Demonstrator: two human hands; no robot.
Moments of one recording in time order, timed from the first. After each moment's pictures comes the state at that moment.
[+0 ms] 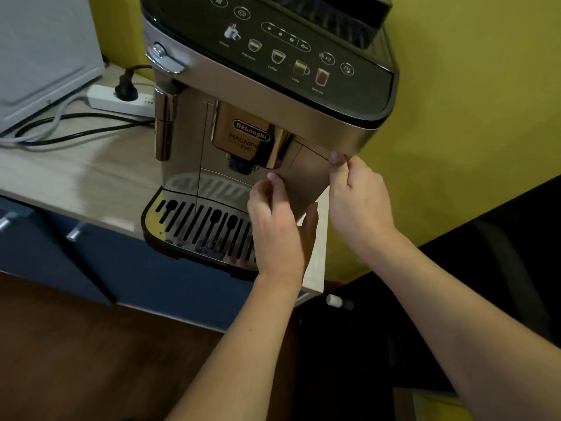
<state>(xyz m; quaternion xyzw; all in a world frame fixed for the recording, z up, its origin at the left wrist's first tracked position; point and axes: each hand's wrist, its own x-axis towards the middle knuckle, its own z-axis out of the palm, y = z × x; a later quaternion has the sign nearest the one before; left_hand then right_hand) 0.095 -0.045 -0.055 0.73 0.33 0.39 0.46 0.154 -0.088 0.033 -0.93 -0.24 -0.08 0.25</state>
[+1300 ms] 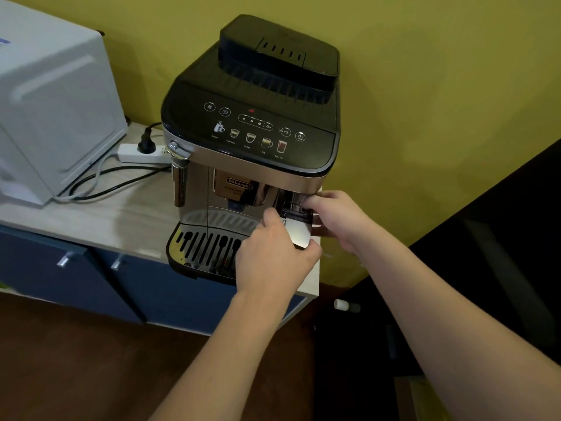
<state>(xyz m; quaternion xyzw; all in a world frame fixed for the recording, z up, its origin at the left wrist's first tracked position) 0.037 -0.034 0.045 0.89 0.30 0.15 0.32 0.153 -0.094 0.083 -0.84 -0.08 0.27 0.47</state>
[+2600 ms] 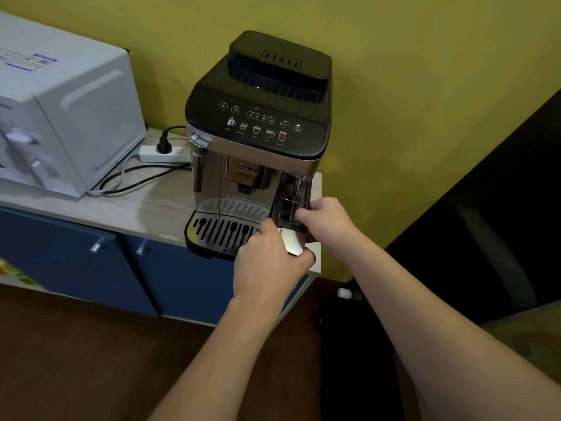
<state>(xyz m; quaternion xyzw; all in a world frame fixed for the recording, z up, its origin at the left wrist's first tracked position) -0.031 -0.052 0.050 0.88 0.30 0.13 0.34 0.079 -0.114 0.081 -0.88 -0.13 0.20 0.41</state>
